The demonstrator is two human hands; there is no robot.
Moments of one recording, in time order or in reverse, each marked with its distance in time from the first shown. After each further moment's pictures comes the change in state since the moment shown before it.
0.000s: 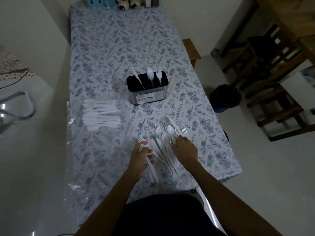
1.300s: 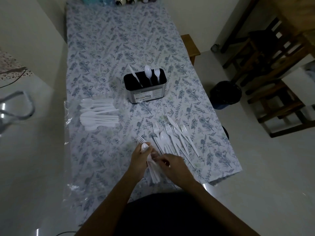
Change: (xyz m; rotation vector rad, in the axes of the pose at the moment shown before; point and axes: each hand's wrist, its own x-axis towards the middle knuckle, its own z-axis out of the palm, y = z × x) left_hand 0.015 -0.017 -0.001 0.082 -0.015 0.158; right_hand -0.063 -0.014 0.013 0.413 -0.125 -0.304
